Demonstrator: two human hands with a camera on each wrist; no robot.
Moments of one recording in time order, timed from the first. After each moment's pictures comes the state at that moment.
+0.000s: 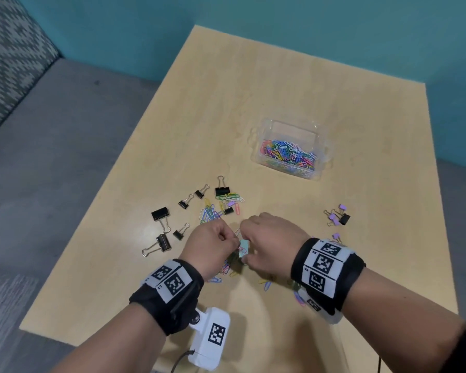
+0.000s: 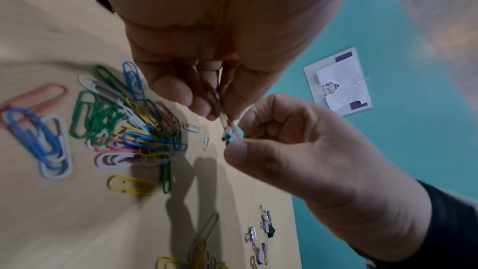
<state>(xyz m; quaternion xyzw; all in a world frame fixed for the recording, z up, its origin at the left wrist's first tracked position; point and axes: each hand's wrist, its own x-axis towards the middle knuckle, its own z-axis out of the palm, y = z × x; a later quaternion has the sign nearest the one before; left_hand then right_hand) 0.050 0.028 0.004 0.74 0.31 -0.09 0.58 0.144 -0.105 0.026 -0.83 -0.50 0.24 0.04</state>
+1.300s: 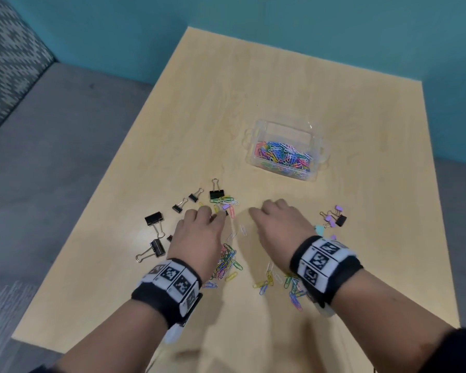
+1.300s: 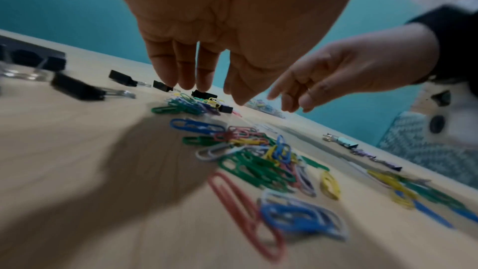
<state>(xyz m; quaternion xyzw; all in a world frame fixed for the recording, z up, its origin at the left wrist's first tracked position) 0.058 0.040 -0.015 0.98 0.12 -0.08 0.10 0.166 -0.119 0.017 -0.88 -0.44 0.17 -0.03</state>
